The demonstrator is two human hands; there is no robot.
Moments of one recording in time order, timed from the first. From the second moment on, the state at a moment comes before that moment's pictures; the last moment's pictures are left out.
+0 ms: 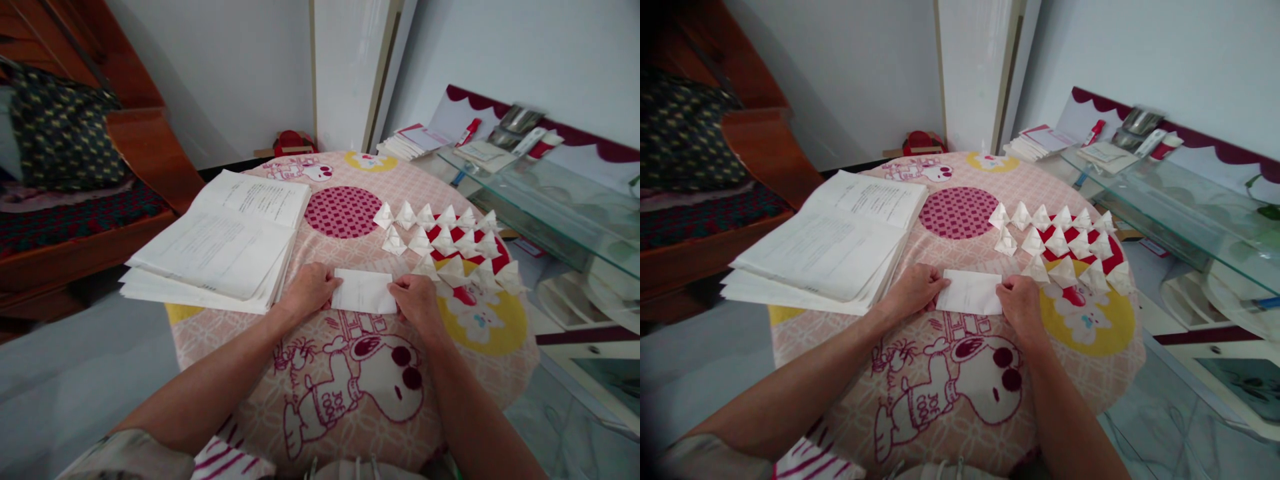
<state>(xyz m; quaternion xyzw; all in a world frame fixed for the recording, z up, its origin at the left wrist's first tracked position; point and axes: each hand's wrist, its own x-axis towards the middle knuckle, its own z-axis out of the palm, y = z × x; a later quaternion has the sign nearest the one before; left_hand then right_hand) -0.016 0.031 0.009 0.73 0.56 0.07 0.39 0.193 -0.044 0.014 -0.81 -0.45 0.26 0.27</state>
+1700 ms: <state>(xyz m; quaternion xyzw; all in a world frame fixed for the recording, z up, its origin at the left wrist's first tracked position) -0.018 0.026 -0.008 0.97 0.19 0.08 0.11 0.183 -0.054 0.018 -0.72 -0.52 0.37 0.26</state>
